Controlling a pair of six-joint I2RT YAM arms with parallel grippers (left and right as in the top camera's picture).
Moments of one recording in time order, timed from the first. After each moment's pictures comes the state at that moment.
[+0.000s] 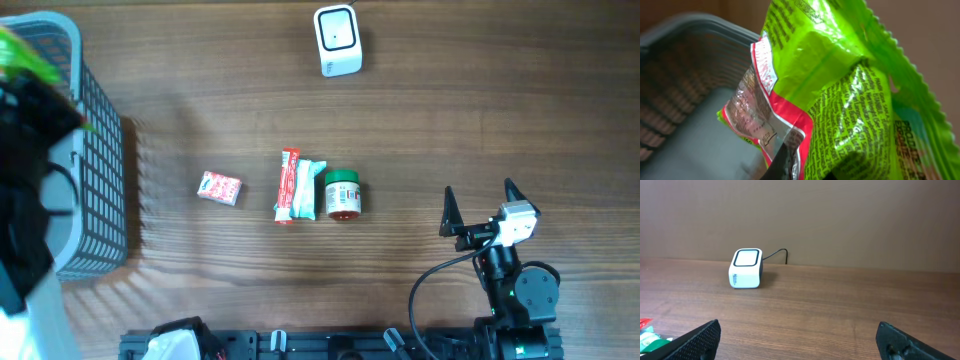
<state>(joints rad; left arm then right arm) 0.19 1.20 1.87 -1.20 -0.12 -0.36 0.07 0.01 0.01 0.00 -0.06 0.00</state>
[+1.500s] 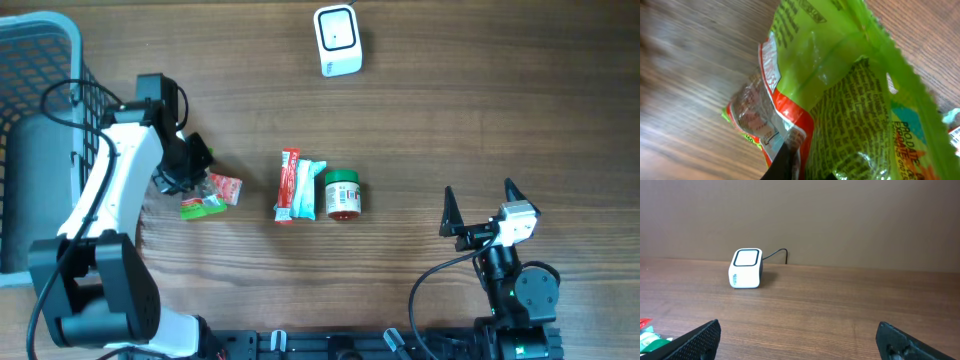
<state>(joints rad) 0.06 1.68 1.21 -1.05 0.08 -0.48 0.07 0.01 0.01 0.00 -0.06 0.00</state>
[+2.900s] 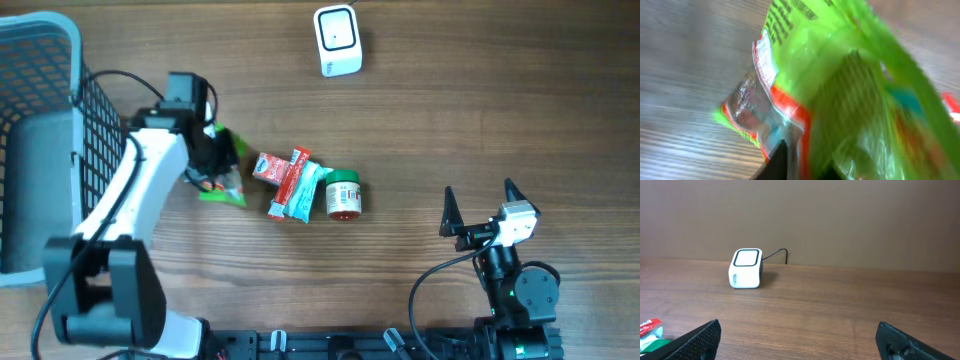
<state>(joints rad) -0.08 1.67 1.16 -0.89 0.09 -0.39 0.07 0.01 0.01 0.00 -0.06 0.00</state>
